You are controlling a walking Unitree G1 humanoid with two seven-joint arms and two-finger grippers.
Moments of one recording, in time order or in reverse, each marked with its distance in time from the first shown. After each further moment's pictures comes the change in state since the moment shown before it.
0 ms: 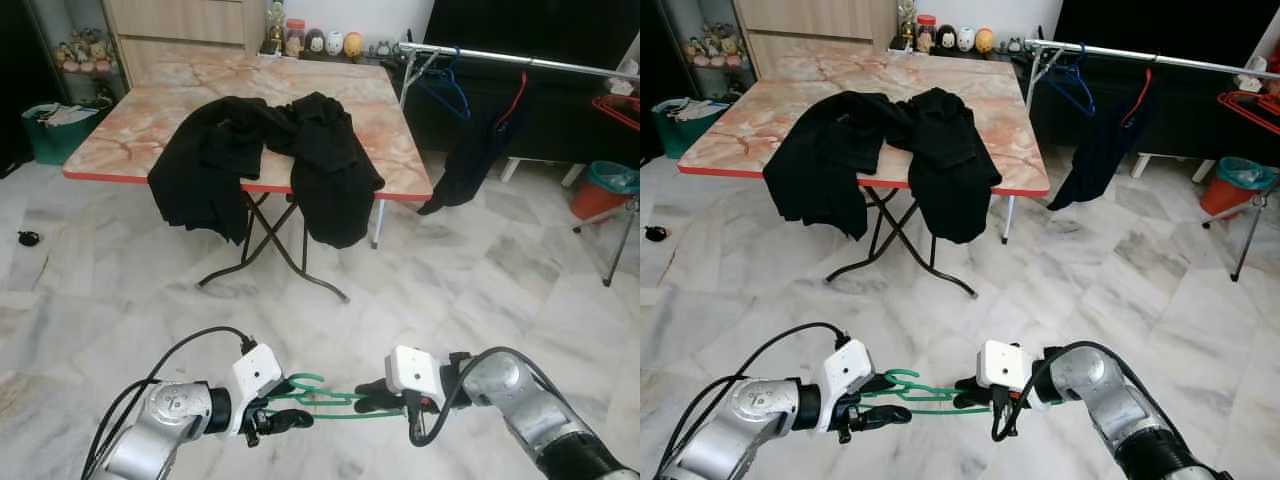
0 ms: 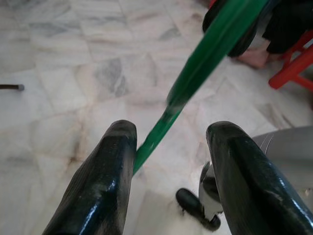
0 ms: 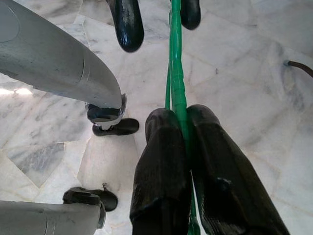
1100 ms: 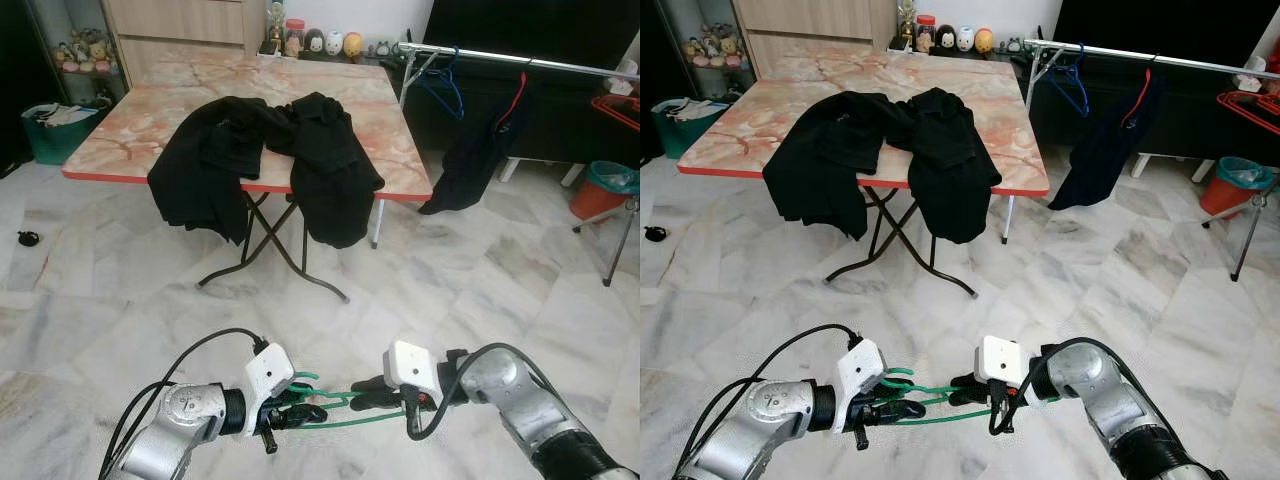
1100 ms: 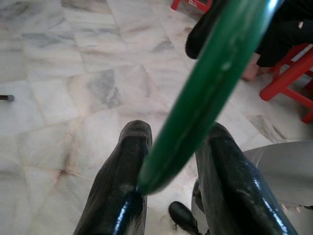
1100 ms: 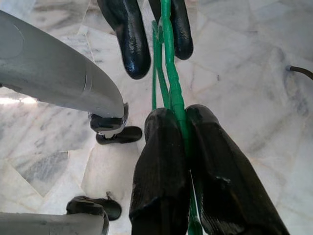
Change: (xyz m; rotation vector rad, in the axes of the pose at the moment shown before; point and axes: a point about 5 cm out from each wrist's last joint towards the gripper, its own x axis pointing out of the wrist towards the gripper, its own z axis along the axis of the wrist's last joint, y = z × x) left arm 0.012 -0.005 0.003 -0.013 -0.043 -0.029; right arm 0.002 -0.002 0.005 0.027 -0.039 0.005
